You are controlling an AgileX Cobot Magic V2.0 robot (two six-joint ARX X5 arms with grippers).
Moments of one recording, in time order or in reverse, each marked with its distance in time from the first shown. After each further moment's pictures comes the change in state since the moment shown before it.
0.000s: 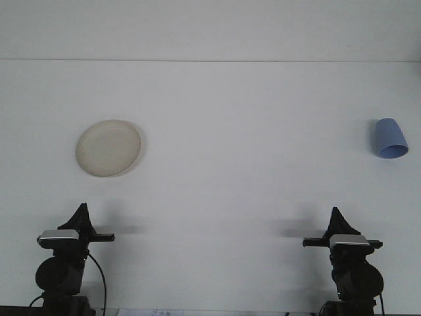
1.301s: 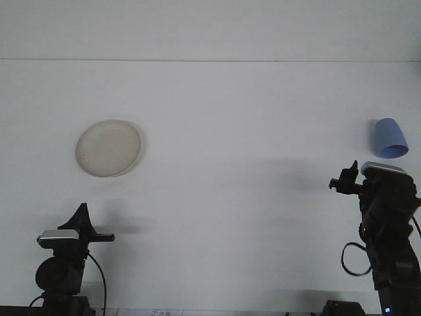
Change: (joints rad) left arm 0.000 0.000 0.000 0.000 0.000 0.000; right arm -0.053 0.830 0.798 -0.280 0.231 0.034
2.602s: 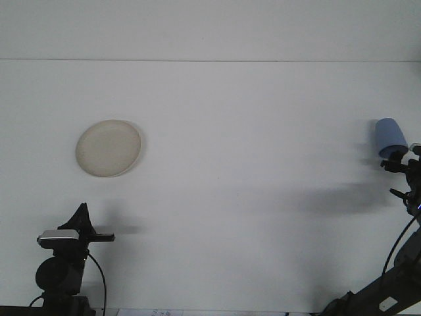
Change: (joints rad) left arm 0.000 0.000 0.000 0.000 0.000 0.000; right arm -0.593 1.002 0.212 0.689 -0.537 -0.208
